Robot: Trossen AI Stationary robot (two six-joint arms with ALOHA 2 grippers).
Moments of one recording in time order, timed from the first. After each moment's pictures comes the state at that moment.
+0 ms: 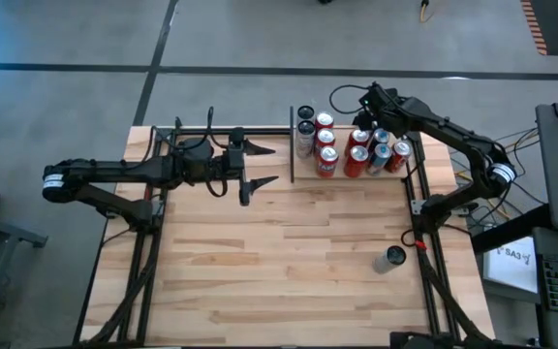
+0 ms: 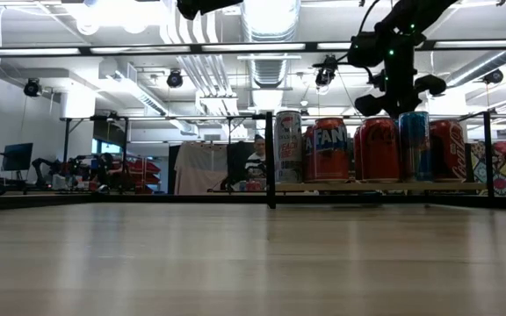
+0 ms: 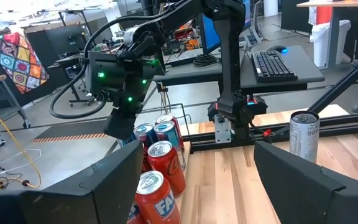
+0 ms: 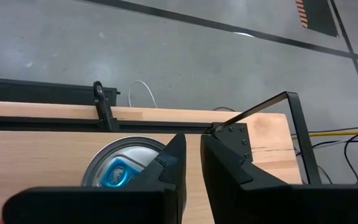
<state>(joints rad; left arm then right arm) 0.11 1.21 1.00 0.15 -0.04 0.22 -0.84 1.44 1.20 -0.90 0.64 0.53</state>
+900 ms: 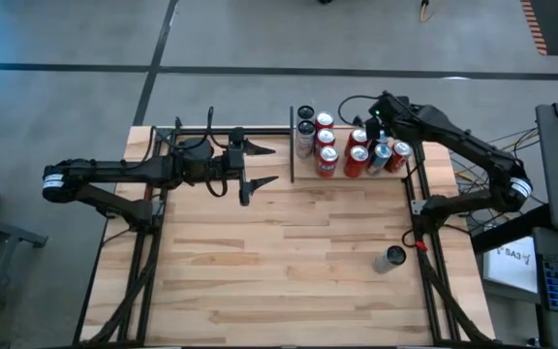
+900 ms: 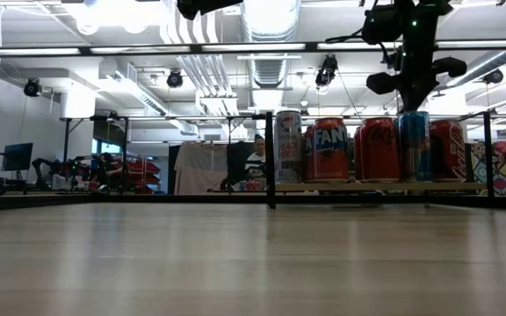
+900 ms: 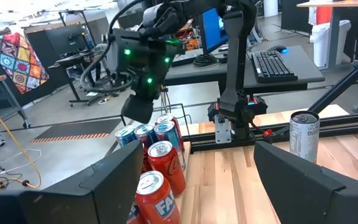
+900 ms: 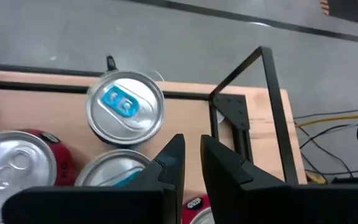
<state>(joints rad) 0.11 1.21 1.00 0.15 -0.04 0.22 -0.77 1.26 1.18 -1.07 0.60 0.63</state>
